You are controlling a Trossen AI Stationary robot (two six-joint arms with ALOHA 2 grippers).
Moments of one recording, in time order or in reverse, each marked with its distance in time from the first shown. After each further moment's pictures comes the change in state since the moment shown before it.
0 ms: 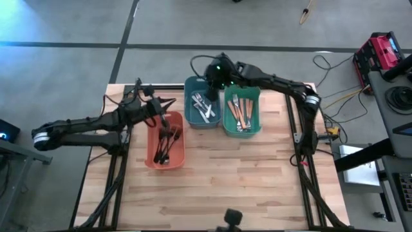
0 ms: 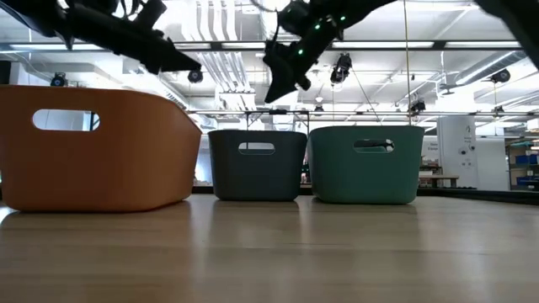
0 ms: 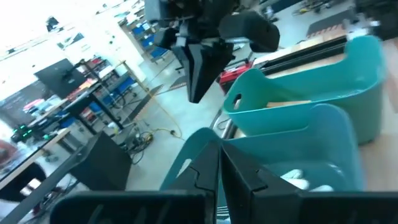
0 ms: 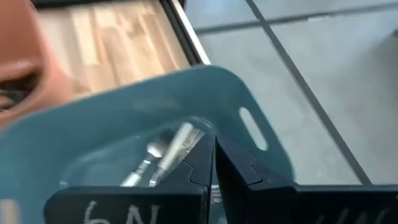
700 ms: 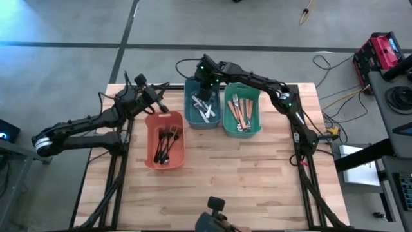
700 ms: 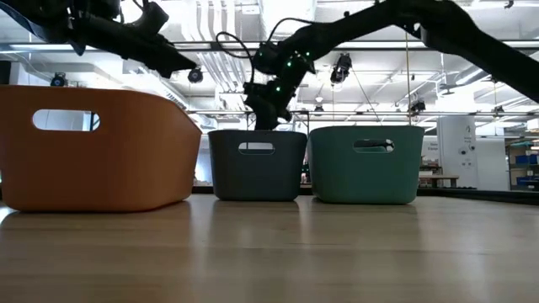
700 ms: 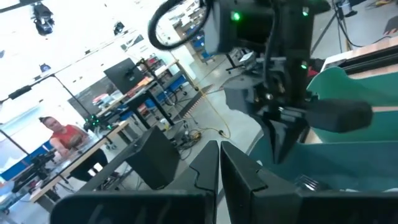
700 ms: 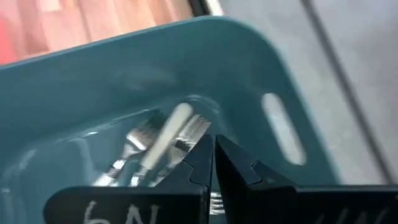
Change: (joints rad) left arm 0.203 0.031 0.001 0.162 0.006 0.069; right arm -0.047 0.382 0.411 -0.247 -0.028 -0.073
